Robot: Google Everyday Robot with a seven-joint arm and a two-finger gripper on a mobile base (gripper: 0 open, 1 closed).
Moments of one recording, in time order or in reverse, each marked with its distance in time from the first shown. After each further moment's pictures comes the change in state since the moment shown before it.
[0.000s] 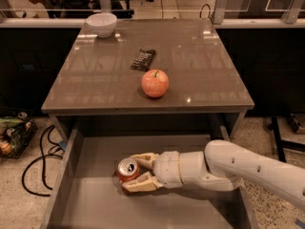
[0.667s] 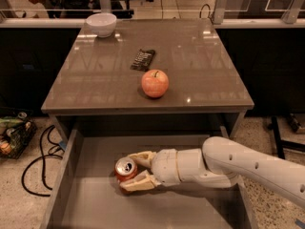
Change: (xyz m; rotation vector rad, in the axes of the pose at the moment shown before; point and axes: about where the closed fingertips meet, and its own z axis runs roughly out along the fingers) arm -0.008 -0.001 0.003 -0.014 0.001 -0.010
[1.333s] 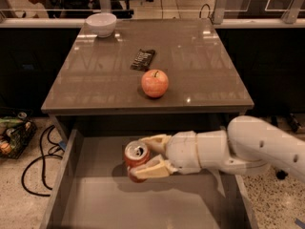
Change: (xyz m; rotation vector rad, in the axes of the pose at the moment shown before) arm -0.070 0.003 -0.060 0.032 0.036 0.022
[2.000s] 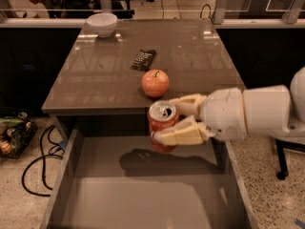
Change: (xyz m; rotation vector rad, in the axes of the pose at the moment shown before) arm -0.102 -0.017 -0.105 0.124 0.055 0.006
